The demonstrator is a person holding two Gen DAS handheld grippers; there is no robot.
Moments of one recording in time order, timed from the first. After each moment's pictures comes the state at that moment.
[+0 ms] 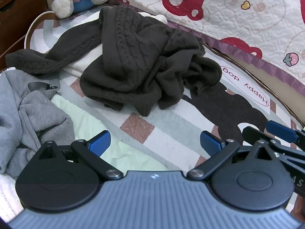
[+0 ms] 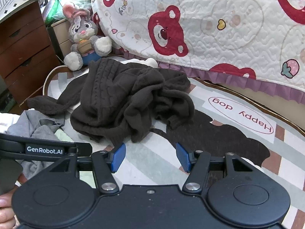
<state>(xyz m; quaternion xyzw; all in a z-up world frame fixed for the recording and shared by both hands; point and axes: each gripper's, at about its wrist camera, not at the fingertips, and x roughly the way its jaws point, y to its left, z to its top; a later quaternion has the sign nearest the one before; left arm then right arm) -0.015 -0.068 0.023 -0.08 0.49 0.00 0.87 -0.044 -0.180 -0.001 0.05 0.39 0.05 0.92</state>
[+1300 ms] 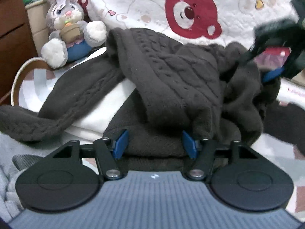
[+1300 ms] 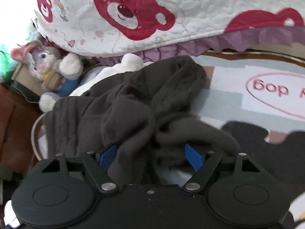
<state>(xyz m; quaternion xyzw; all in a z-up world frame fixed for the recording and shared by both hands) 0.075 0.001 -0.083 0.02 0.34 -0.01 0.94 0.217 -0.222 -0.113 0.26 0.46 0.06 0.85</state>
